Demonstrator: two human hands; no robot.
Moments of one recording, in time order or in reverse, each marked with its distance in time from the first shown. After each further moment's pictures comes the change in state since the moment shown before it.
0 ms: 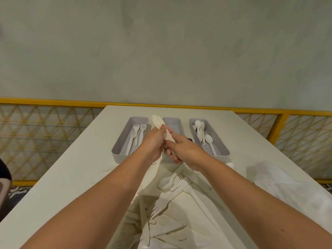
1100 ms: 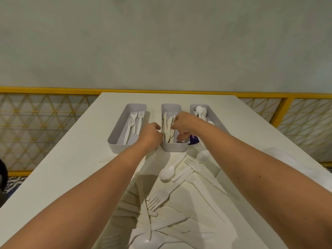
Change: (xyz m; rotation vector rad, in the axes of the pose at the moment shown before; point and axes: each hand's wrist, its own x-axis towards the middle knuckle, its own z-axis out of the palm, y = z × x) left_hand 0.023 -0.026 -0.022 0.857 0.079 0.080; right_hand 0.060 -0.012 -0.024 -0.486 0.091 0.206
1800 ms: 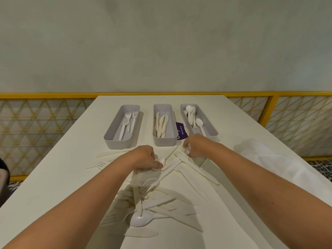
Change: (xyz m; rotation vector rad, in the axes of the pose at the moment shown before) left_hand -0.066 -0.013 -0.002 0.519 -0.391 -0.017; right_hand -0.057 0.083 0.006 -0.549 -0.062 -0.097
